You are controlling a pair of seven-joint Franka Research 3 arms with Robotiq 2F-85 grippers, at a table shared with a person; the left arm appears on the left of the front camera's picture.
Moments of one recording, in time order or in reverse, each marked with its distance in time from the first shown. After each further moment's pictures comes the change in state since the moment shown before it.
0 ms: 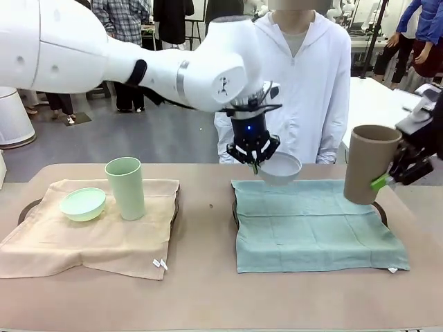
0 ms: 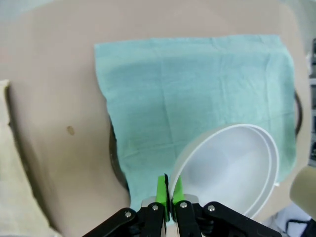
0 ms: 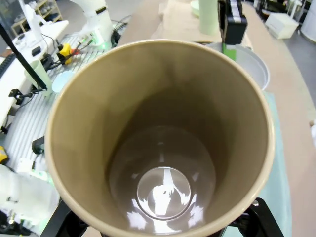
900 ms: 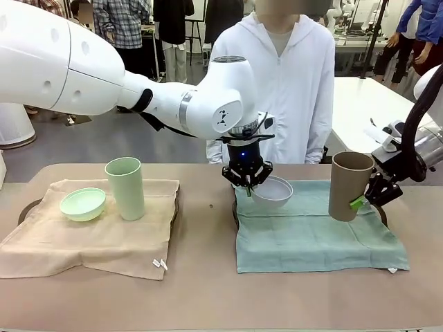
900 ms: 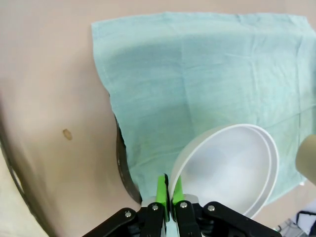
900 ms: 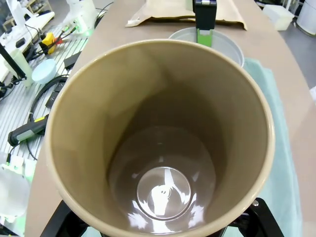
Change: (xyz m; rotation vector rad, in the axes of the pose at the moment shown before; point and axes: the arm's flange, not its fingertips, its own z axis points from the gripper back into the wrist) left arm -0.002 0.020 -0.052 0.036 0.056 -0.034; right arm -0.048 -0.031 -0.043 -0.025 0.012 0.001
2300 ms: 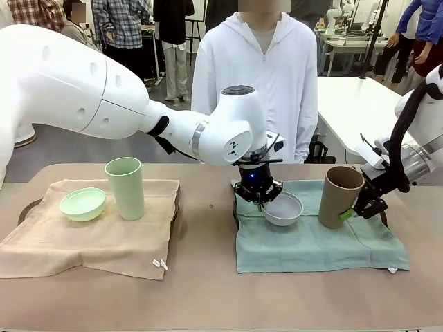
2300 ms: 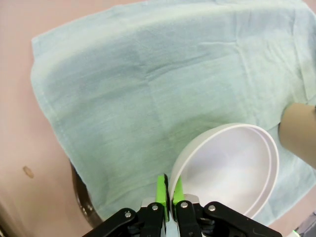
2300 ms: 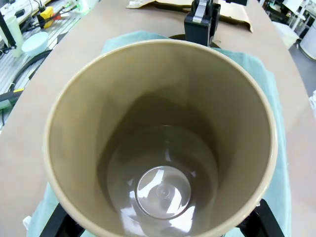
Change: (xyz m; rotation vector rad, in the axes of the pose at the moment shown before) left arm -0.007 -0.018 -0.062 -0.042 -0.029 -0.141; right arm -0.038 -0.026 -0.035 -0.016 -0.014 0.173
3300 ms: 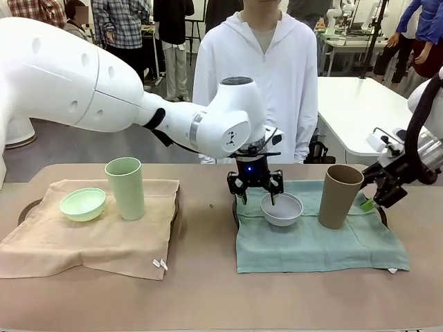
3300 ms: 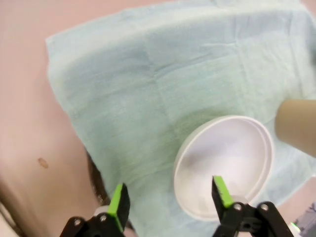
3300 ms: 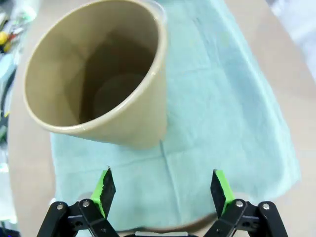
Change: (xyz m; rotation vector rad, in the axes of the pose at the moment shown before) left arm 0.003 0.005 0.029 0.017 0.016 -0.007; right arm 0.004 0.000 0.064 -0.145 0.261 -0.419
